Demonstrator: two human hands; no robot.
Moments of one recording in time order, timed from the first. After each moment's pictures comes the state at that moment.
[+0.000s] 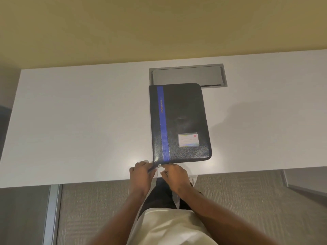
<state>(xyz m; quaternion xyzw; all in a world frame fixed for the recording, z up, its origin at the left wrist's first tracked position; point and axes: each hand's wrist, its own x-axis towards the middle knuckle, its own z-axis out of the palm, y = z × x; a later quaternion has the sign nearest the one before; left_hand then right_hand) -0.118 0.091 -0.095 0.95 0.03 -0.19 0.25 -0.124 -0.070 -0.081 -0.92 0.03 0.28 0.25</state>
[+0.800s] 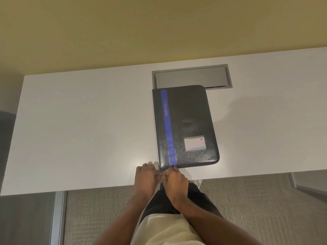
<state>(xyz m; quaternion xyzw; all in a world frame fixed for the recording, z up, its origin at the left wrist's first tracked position) -0.104 0.103 -0.098 0.95 -0.10 -0.20 0.19 -0.130 -0.030 -0.081 -0.93 0.16 0.21 0.25</state>
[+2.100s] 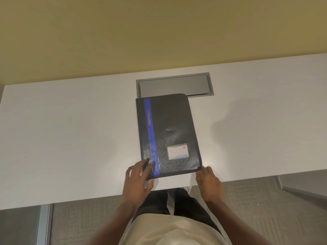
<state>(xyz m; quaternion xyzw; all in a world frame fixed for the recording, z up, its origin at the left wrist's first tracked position) -0.097 0.074 -0.082 0.96 -0.16 -0.12 0.18 -0.149 -0.218 -0.092 -0.94 0.22 0.18 0.18</state>
